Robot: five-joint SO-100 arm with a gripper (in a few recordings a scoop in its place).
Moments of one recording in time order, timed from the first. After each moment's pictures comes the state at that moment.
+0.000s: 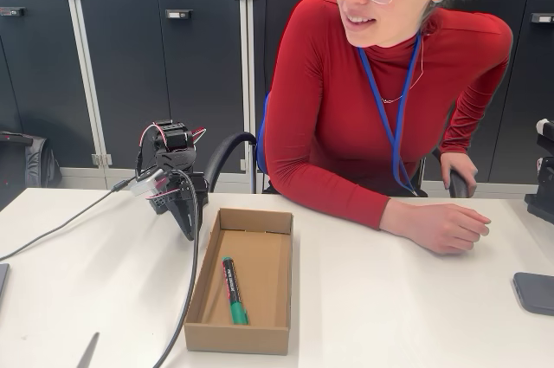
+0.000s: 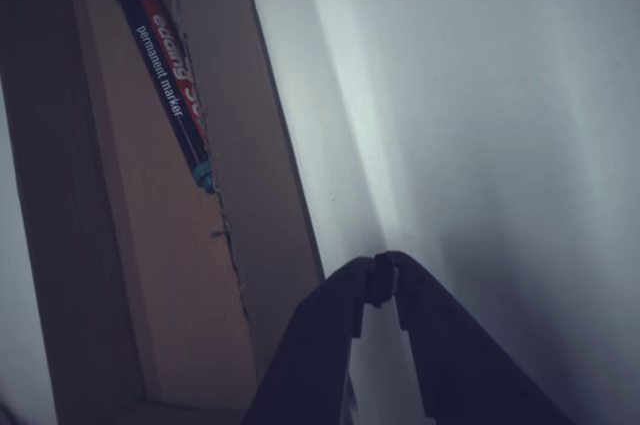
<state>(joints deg) -23.1 190.5 180.4 60.9 -45.3</state>
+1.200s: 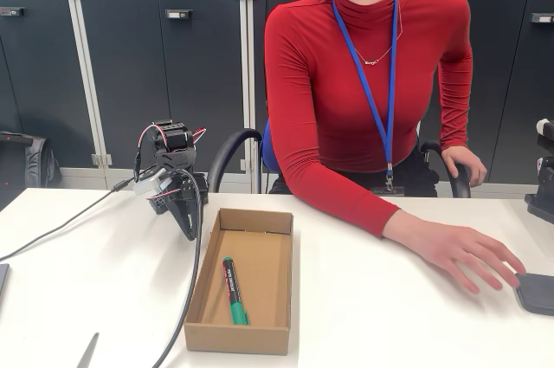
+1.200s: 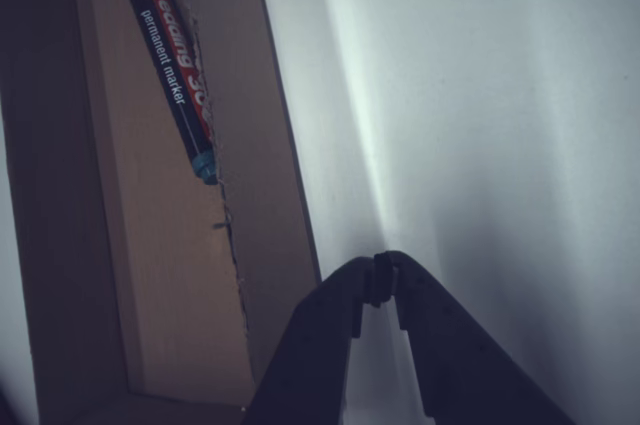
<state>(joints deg) -23.6 190.5 180.7 60.7 -48.6</state>
